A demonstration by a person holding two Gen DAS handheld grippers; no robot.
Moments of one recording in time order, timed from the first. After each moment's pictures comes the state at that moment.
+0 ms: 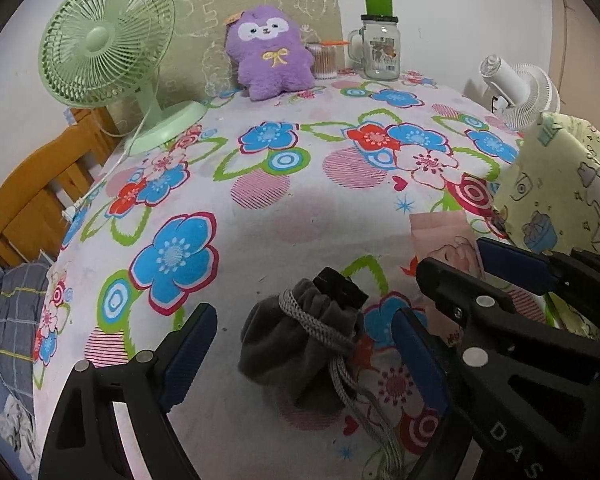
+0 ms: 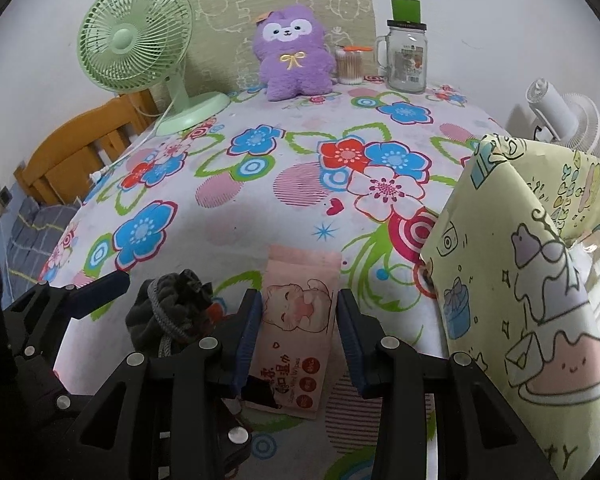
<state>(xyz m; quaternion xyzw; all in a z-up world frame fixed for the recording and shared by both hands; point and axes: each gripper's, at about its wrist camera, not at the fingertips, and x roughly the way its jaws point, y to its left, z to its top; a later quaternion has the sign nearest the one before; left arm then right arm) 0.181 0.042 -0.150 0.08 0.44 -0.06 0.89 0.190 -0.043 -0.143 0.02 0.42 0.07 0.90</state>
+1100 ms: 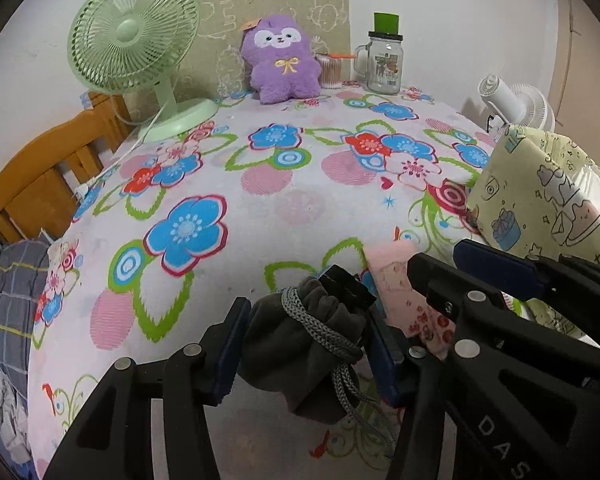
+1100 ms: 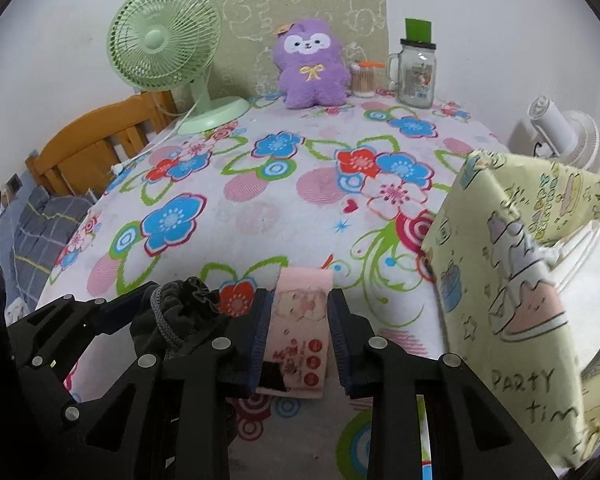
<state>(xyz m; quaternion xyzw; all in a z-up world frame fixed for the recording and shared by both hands) 0.143 0.050 -0.137 0.05 0.43 -0.06 0.90 0.155 -0.032 -0.127 0.00 0.41 0.09 0.91</state>
